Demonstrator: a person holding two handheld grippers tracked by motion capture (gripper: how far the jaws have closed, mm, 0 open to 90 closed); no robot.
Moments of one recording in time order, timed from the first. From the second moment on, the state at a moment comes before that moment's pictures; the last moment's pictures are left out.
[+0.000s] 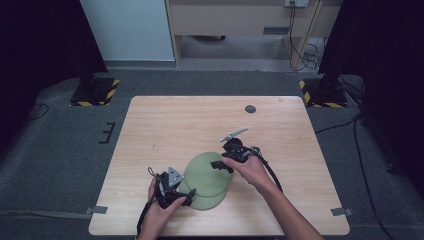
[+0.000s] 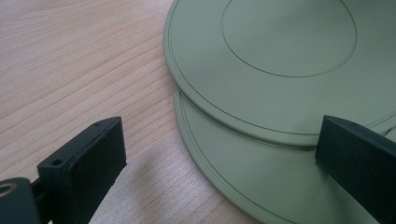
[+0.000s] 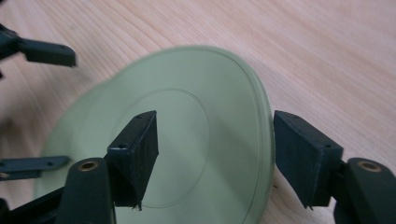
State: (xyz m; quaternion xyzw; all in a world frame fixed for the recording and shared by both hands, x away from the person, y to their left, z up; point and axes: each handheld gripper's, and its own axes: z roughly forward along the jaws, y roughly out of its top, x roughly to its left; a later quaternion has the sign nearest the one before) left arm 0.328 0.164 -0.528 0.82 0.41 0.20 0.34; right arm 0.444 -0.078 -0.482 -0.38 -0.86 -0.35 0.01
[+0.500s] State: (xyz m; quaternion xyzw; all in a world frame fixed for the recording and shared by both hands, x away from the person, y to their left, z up) left arm 0.328 0.164 -0.528 0.82 0.41 0.20 0.34; right arm 0.433 -0.082 -0.476 -0.34 -0.87 -0.35 0.01
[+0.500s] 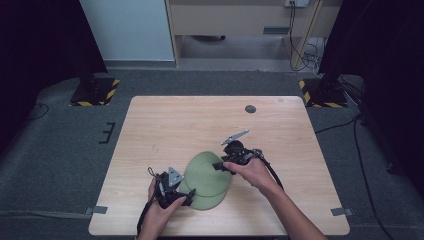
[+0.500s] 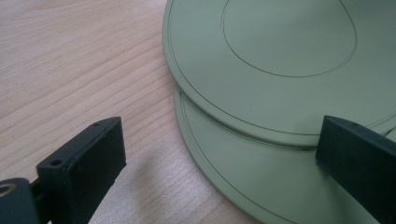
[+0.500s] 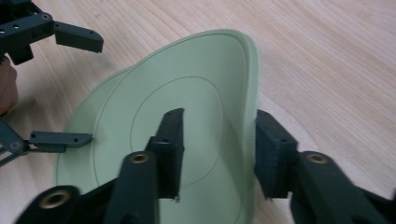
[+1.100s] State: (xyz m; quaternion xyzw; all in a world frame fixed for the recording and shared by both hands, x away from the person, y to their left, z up) left arm 0.327 0.163 -0.528 0.82 0.41 0.21 0.34; right arm 0.438 -0.084 -0.468 -0.34 -0.87 -0.36 -0.02
